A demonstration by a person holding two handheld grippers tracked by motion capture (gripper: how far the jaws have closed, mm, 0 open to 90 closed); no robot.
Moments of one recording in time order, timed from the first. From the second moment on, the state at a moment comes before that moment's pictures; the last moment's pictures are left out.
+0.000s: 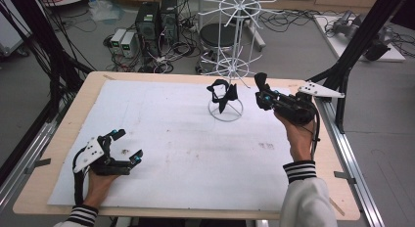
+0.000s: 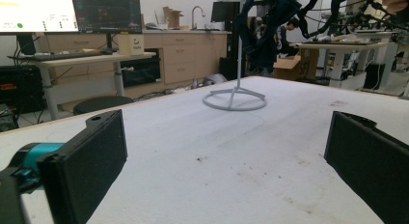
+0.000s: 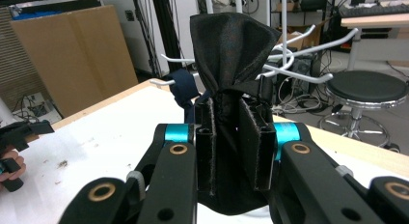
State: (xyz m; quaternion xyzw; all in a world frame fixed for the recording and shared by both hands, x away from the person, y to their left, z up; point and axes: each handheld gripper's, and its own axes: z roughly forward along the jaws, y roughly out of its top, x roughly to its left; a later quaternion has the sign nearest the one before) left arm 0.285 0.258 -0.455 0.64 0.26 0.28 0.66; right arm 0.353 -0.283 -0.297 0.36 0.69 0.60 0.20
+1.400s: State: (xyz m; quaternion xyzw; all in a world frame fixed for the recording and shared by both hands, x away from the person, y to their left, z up) left arm 0.285 0.258 -0.456 0.64 0.26 0.28 0.67; right arm 0.403 -0.291 -0.268 0.40 0.67 0.56 0.27
